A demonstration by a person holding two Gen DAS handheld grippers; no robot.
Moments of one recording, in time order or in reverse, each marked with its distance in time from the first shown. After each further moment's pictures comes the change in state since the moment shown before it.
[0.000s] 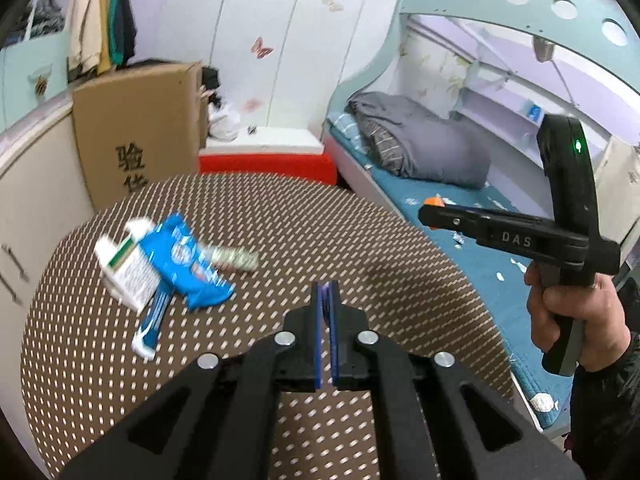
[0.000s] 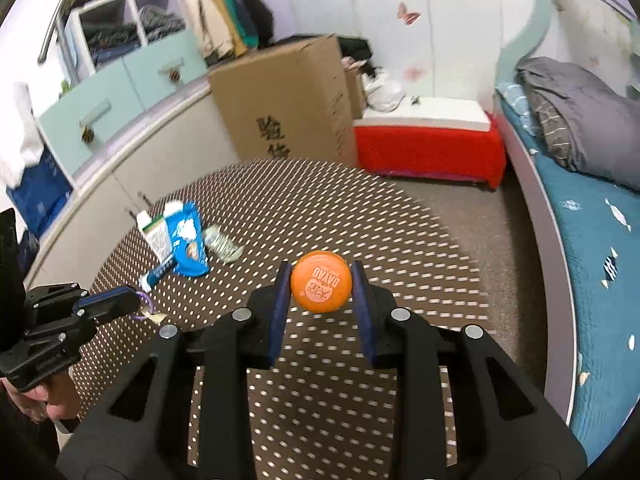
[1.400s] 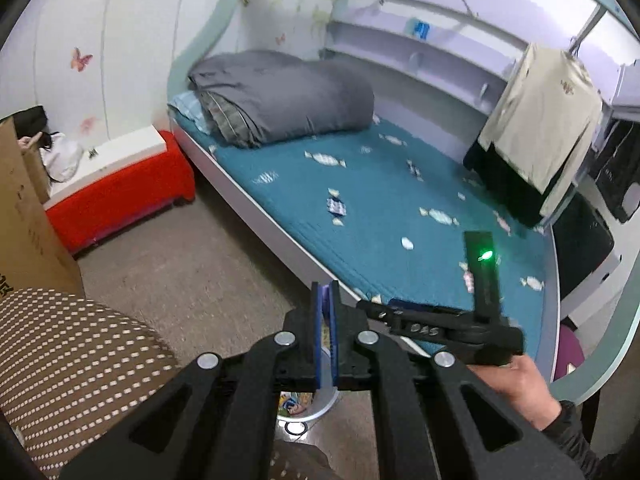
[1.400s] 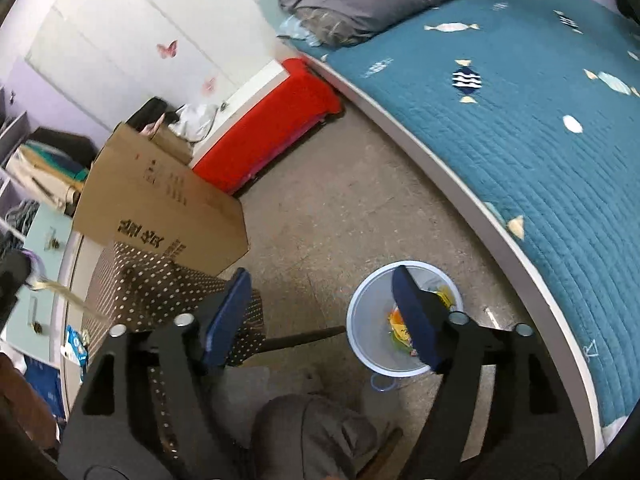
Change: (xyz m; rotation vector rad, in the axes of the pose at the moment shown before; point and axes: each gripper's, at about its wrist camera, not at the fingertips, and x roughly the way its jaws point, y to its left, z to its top) left arm 0.203 -0.275 0.074 0.311 0.196 -0.319; right arm -0.053 -0.318 -0.142 0.730 -0.016 -0.183
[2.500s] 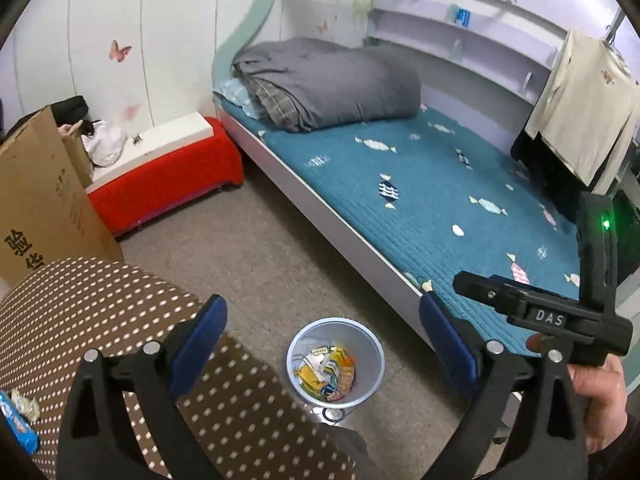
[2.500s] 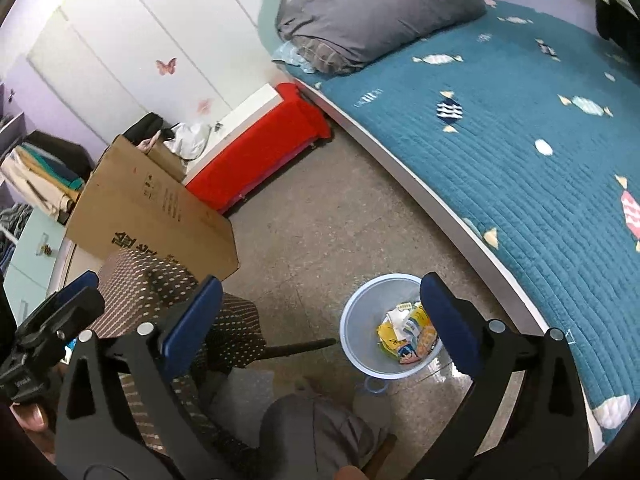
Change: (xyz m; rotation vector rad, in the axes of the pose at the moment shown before) left arm -0.015 0.025 -0.023 -0.041 0.012 0.186; right arm -0.051 0.042 -0.011 -0.035 -0.090 -0.063
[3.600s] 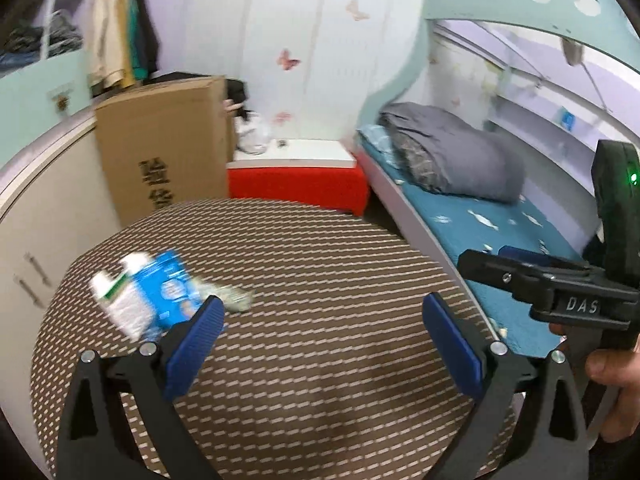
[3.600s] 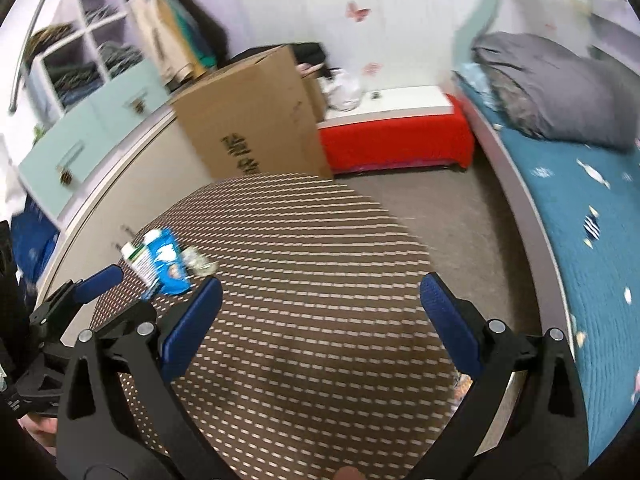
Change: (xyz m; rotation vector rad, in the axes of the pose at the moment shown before) left arm -0.181 0.178 -0.125 -0.352 -0.188 0.296; right arm 0.005 0.286 -0.072 -0.573 0.086 0.217
